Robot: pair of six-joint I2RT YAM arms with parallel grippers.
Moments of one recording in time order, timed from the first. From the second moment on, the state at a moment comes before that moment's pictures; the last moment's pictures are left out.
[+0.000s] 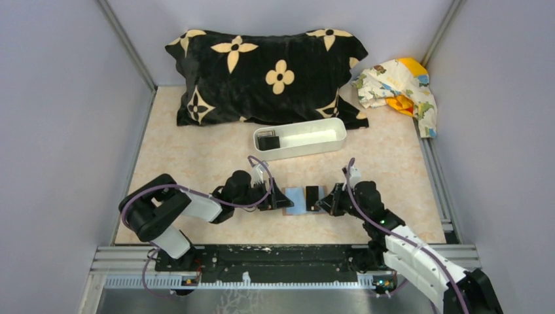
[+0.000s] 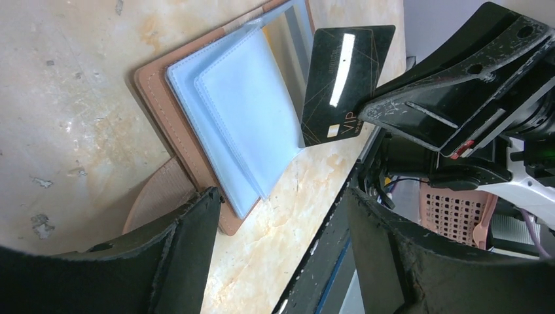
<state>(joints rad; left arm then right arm) -0.82 1.61 0.36 0.82 0.39 -0.95 0.50 0.66 0.11 0.06 -0.30 0.63</state>
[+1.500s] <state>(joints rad) -0.85 1.63 0.32 1.35 0.51 -1.02 0.49 0.62 0.21 0.18 -0.54 0.76</state>
